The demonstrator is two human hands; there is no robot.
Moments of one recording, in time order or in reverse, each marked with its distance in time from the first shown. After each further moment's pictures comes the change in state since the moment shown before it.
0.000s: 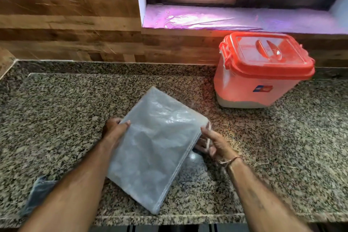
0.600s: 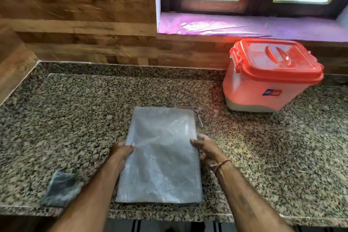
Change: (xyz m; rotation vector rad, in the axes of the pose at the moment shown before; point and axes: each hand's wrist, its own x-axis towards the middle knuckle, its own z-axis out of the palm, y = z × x) left_hand -0.039 -0.069 -0.016 -0.310 -0.099 -0.245; right_hand -0.011 0.024 0.072 -0.216 0.086 0.043
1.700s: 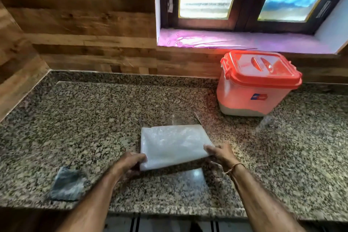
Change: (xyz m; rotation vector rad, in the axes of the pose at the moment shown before) left_hand -0.076 -0.008 -0.007 0.327 -0.303 0.060; right_hand -0.040 0.011 -0.062 -0.338 0.260 -0.118
